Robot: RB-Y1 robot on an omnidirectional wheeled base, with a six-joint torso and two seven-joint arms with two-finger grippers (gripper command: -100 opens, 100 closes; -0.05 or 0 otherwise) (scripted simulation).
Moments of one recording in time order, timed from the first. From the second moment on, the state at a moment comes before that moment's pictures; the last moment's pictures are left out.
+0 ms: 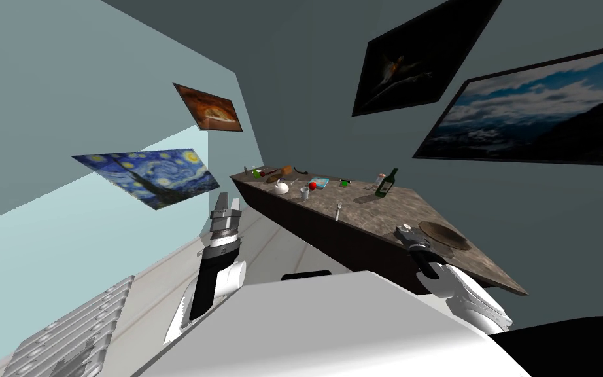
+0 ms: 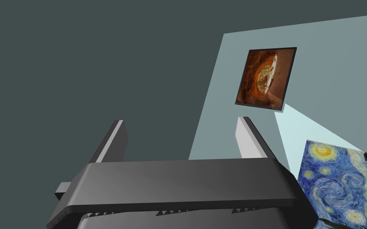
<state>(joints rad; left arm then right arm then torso) 0.47 0.03 0.07 -2.36 -0.11 -0.38 -0.02 0.29 -0.42 -0.56 -1.31 0.77 -0.14 0.50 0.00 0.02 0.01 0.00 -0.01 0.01</state>
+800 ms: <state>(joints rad) 0.47 0.03 0.07 -2.36 -0.11 -0.38 -0.02 0.37 -0.55 -0.55 -1.29 0.70 -0.14 0.38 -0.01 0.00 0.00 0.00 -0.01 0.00</state>
